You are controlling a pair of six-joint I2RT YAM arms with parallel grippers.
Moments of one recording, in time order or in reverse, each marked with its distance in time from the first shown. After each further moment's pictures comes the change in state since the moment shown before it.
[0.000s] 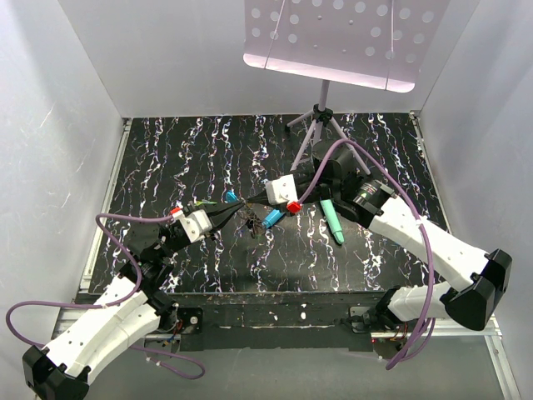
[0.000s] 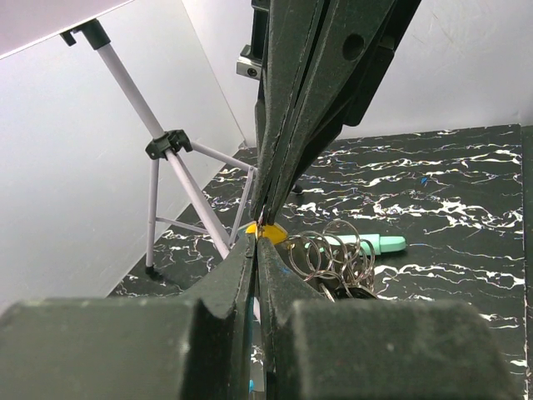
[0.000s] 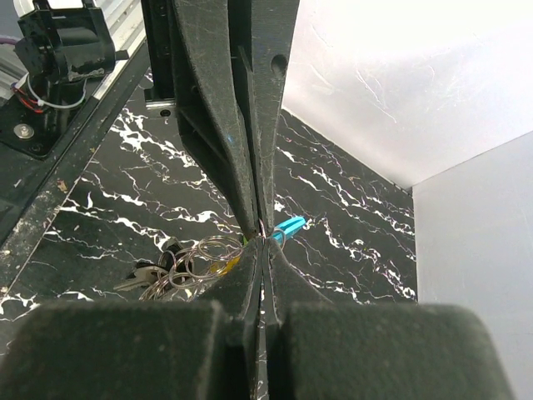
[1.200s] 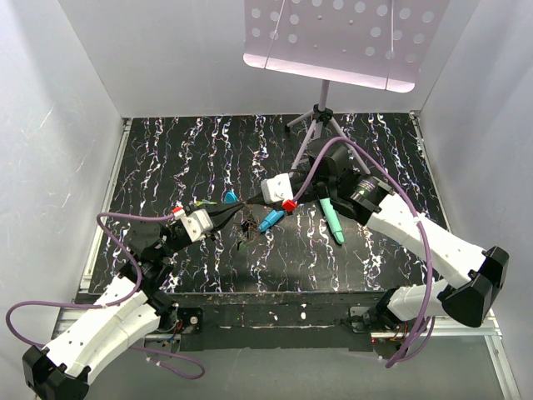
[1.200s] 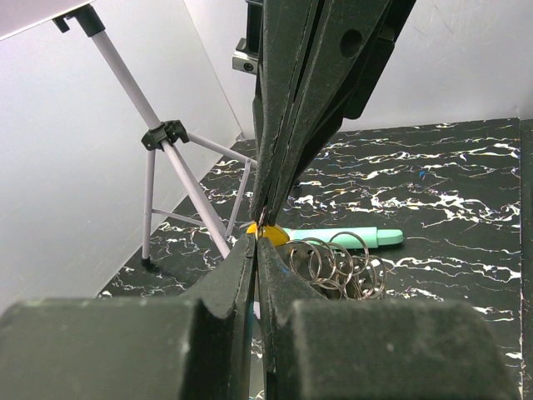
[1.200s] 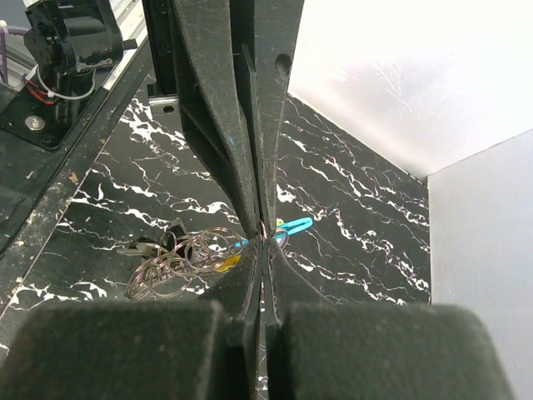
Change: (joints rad) left arm 0.000 0.001 0.000 -0.024 0.005 0.000; right arm 0.008 0.027 0.046 -0.081 0.013 -0.015
